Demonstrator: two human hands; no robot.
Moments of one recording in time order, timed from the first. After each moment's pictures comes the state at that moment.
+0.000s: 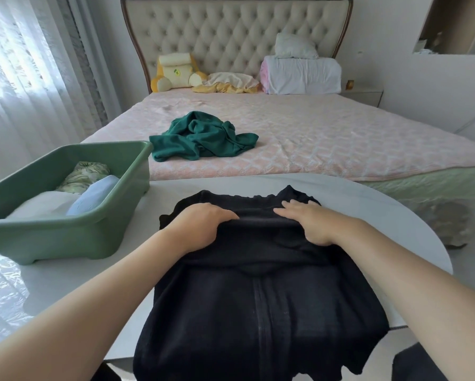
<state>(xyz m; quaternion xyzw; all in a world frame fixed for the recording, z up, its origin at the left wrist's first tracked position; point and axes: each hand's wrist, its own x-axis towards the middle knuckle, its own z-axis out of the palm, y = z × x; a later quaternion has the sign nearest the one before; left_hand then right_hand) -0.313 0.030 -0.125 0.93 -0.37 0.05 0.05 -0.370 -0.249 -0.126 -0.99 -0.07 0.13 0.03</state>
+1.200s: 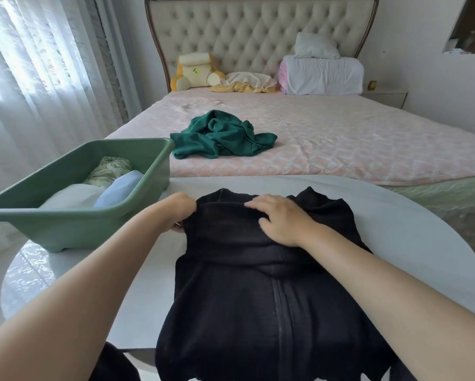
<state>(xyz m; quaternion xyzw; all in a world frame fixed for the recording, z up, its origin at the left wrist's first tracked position) -0.282 0.085 -0.105 0.90 0.08 -0.16 0.40 -0.329 -0.165 -0.150 -0.97 -0.16 -0.08 0.16</state>
